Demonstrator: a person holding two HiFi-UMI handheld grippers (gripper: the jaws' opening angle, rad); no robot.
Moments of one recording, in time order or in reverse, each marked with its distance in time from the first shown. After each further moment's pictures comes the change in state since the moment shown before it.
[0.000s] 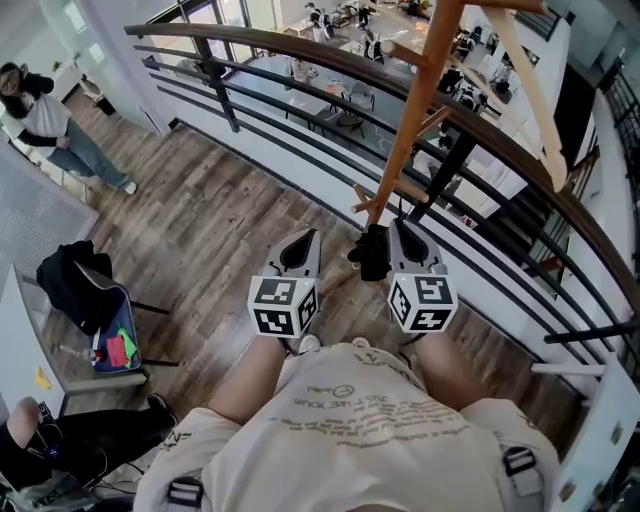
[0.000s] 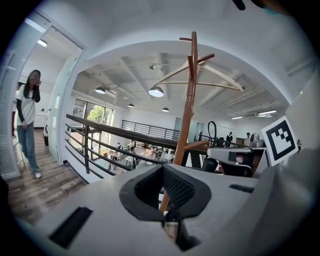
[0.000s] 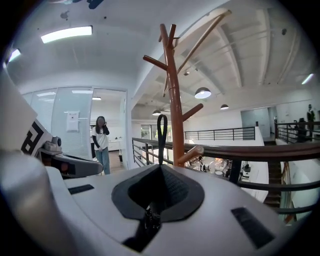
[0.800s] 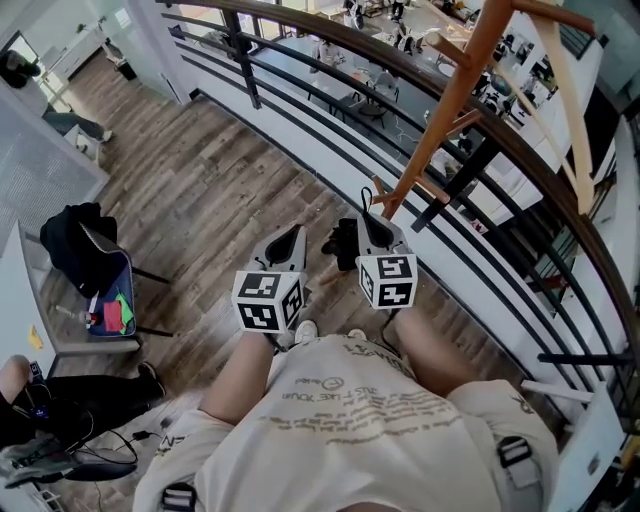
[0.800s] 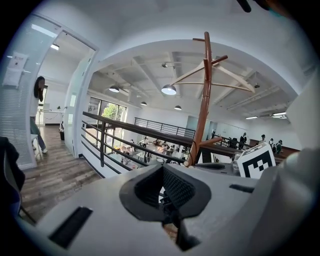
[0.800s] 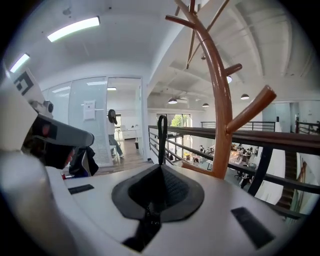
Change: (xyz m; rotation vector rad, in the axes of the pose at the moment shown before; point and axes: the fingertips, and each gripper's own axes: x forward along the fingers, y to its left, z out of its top) left arm -0.036 0.042 -0.015 -0.065 0.031 0.144; right arm 0.068 0.066 -0.070 -0.072 0.135 0.191
